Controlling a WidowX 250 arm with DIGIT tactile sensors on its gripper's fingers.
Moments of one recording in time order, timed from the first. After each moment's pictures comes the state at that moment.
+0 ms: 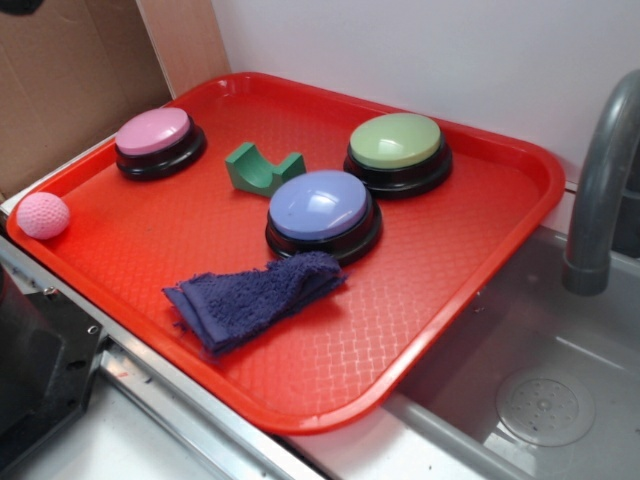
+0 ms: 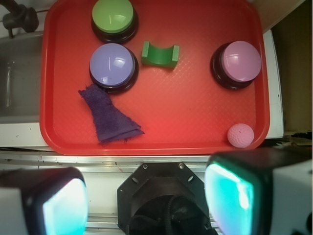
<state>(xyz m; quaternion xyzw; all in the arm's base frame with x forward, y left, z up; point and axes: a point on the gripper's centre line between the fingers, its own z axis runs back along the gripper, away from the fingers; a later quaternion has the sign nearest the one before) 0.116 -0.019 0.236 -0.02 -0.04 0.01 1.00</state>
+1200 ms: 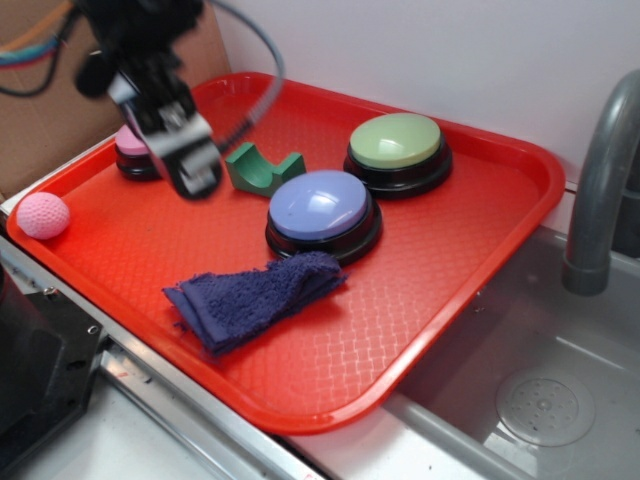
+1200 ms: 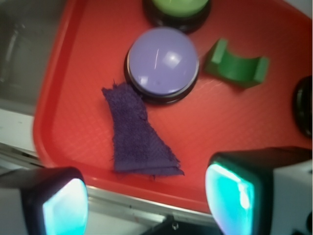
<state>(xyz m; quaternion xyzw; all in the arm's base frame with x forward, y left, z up) 0.159 -0.075 0.121 -0.02 -0.02 -0.12 0.99</state>
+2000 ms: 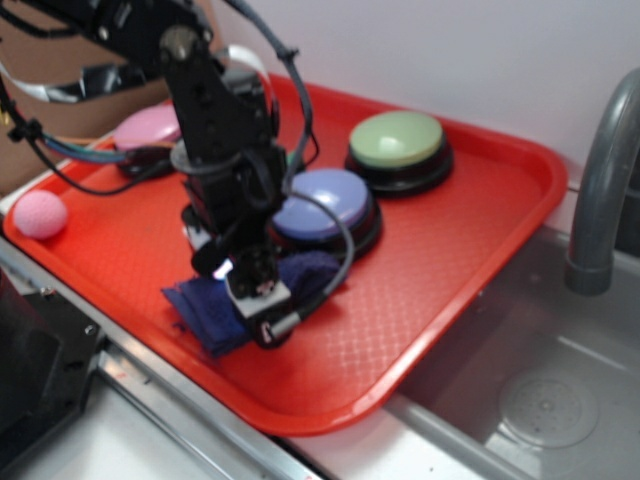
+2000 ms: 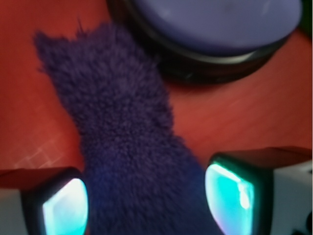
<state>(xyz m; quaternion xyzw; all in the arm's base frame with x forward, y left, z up) 0.165 -0.086 0.020 -0.01 0.01 -0.09 1.00</state>
